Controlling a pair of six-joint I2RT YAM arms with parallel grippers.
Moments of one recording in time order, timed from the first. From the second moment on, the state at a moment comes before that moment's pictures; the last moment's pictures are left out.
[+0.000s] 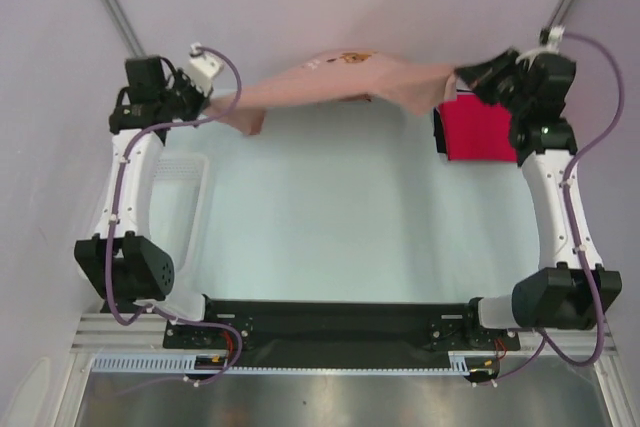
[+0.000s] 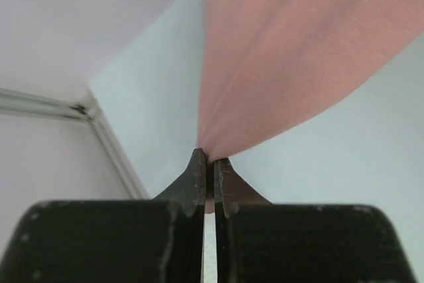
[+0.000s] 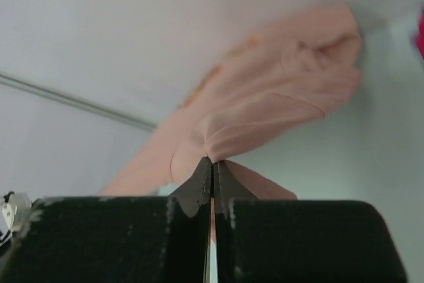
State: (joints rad) left arm 0.08 1.53 1.68 -0.66 0.41 0.65; right arm -0.06 1.40 1.55 -0.23 -0.37 0.80
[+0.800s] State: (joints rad) left arm -0.11 1.66 1.07 -0.42 0.02 0.74; right arm -0.07 1.35 0.81 -0.15 -0.38 0.73
